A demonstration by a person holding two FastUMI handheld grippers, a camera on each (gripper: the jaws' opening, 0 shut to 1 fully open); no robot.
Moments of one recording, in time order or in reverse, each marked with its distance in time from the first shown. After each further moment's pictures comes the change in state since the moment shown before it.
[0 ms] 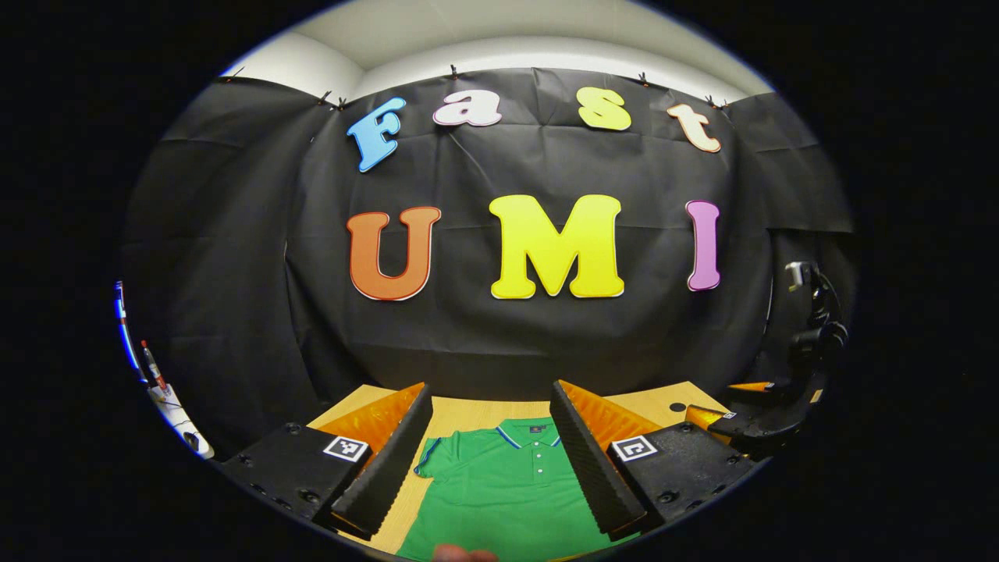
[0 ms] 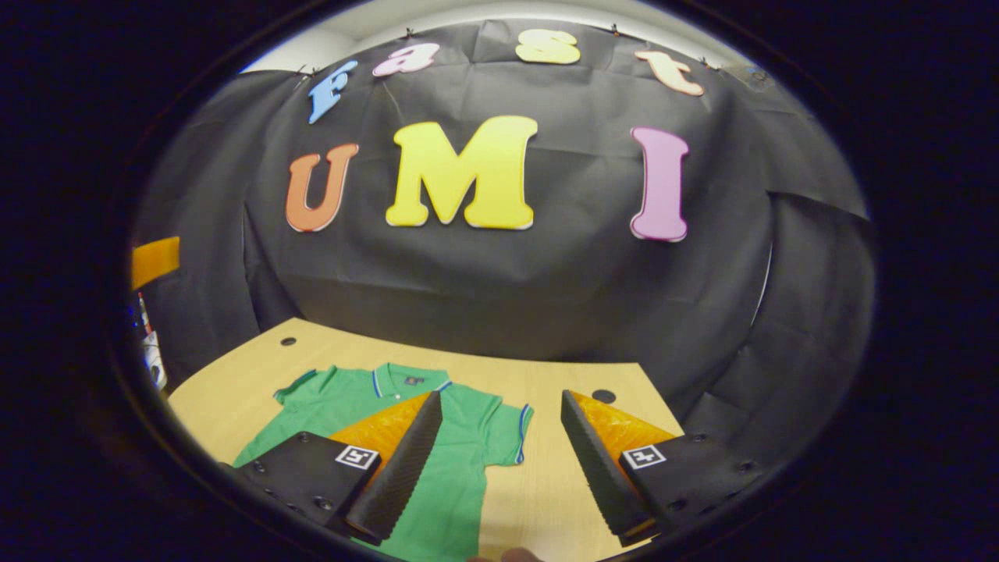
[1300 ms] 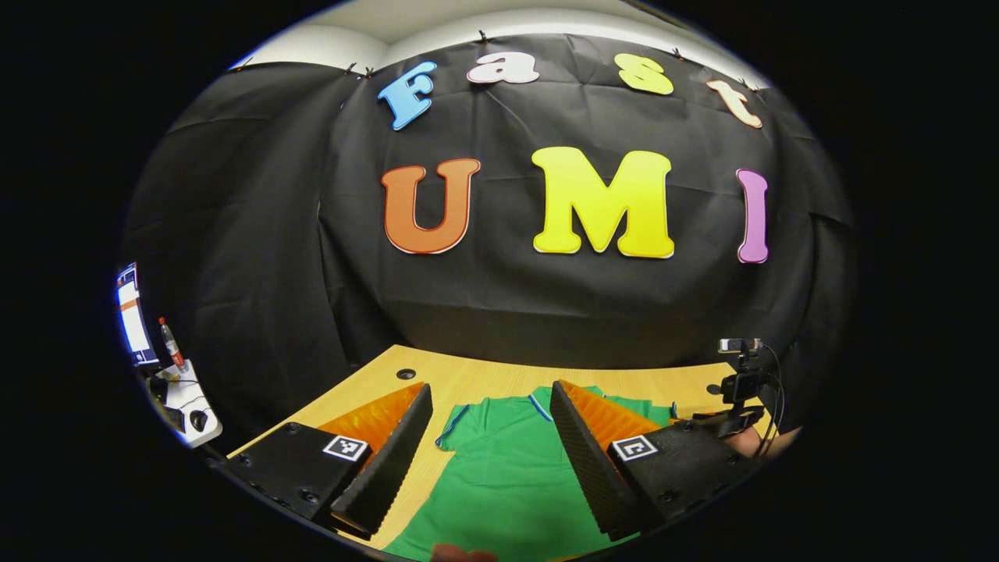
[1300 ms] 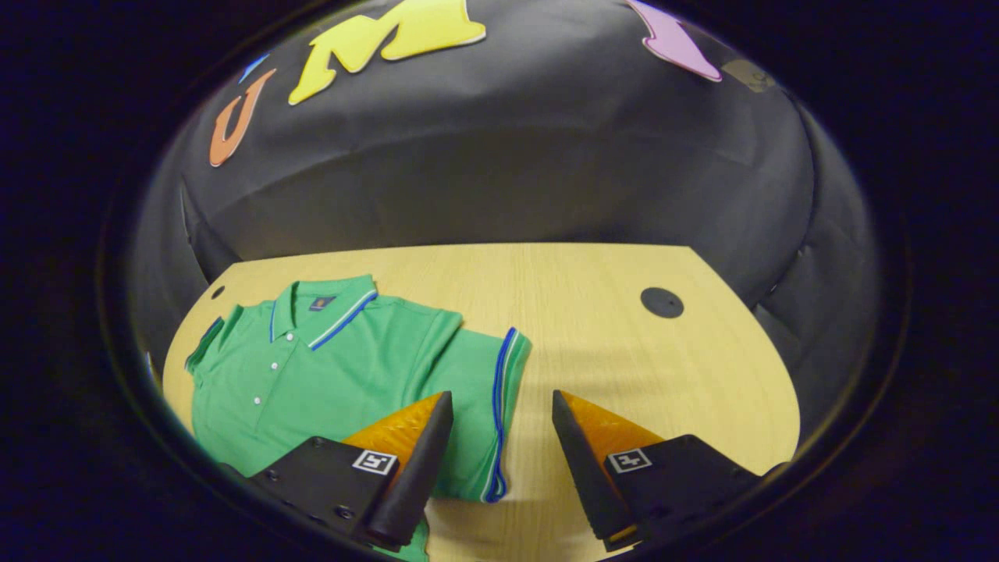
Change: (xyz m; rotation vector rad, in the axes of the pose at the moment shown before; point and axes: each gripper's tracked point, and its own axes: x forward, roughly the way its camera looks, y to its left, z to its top) left arm 0.019 0.024 -0.052 -0.024 0.169 0.141; right arm 0.219 -0.031 -0.145 0.102 0.368 -0.007
